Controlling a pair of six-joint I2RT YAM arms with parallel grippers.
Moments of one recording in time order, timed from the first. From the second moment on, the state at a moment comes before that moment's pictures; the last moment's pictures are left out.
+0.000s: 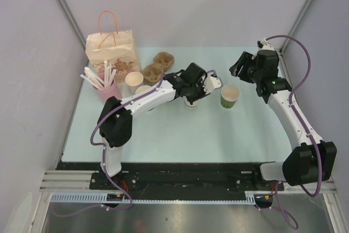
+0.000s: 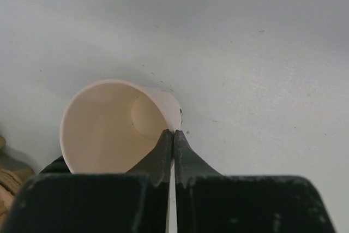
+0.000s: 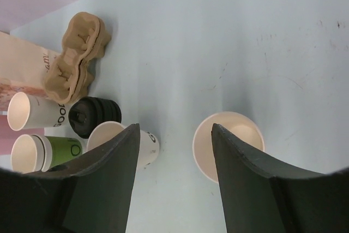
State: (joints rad) left arm -0.82 1.95 1.69 -0.63 0.12 0.45; right arm 0.15 1.33 1.21 -0.34 -0.07 0.49
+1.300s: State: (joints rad) left arm -0.52 1.94 1.74 -0.61 -0.16 0.20; right arm 0.19 1.28 1.10 -0.33 -0.12 0.46
